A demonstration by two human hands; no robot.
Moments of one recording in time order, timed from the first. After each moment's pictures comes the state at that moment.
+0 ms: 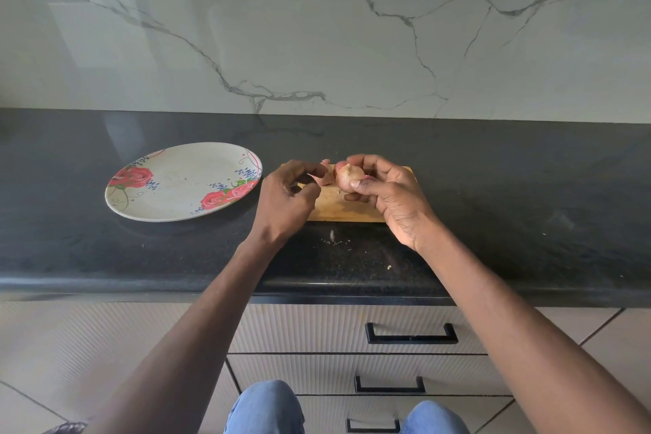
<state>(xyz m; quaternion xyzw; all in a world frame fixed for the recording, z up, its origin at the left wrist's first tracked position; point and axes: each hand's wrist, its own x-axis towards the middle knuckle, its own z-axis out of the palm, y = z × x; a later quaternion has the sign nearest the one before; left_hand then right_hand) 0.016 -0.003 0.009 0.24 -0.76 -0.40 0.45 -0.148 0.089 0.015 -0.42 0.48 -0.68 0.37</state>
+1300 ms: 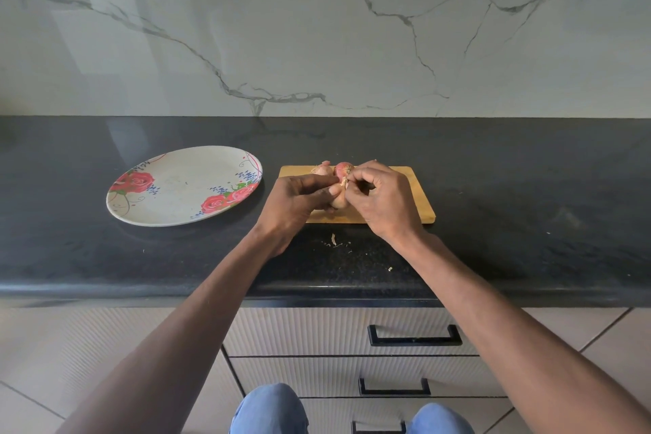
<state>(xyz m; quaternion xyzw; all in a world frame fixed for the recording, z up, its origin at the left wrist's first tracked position) 0.008 -0.005 0.010 0.19 -0.67 -0.64 0.34 -0.144 0.077 0.000 -0.58 0.61 -0.53 -0.08</state>
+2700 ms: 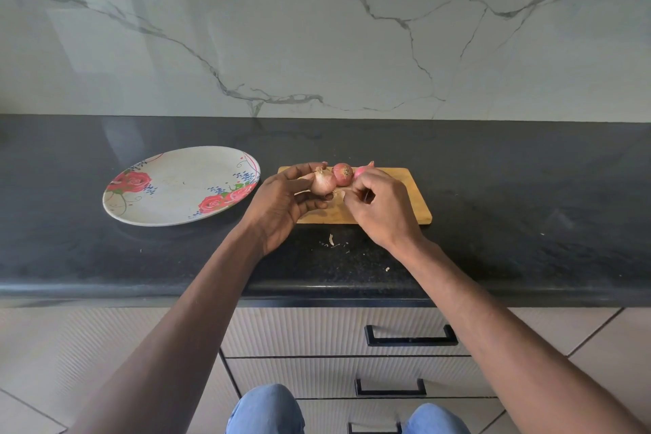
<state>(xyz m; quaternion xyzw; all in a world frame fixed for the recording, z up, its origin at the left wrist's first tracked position) 0.012 -0.016 0.016 0.20 -0.52 -0.76 0.33 -0.142 0.084 -0.005 -0.57 0.65 -0.51 -0.05</state>
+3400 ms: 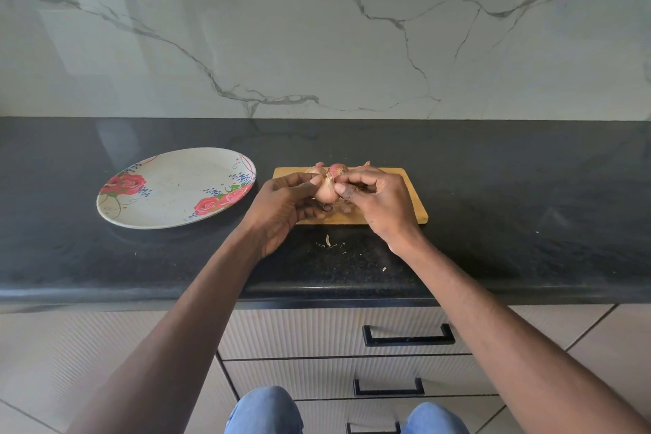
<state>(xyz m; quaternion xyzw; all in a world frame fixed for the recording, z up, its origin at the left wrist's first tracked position) 0.012 -0.008 0.017 0.20 -0.55 -0.75 0.31 -0.144 0.079 -0.003 -0.52 0.59 -0.61 0.09</state>
